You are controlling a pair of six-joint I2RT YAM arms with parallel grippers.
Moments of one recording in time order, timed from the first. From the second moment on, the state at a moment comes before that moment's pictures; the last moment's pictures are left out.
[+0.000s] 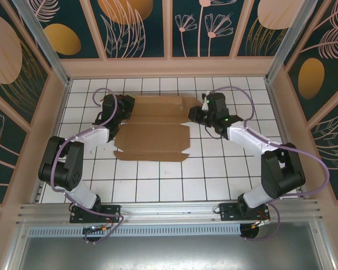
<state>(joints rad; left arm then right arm) -0.27 1.65 0.89 0.41 0.07 -1.35 0.45 1.53 0.98 -0.11 -0.22 0.61</state>
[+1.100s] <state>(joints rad) -0.27 1.65 0.91 0.38 0.07 -1.33 0.42 1.96 1.08 0.04 -0.03 0.63</state>
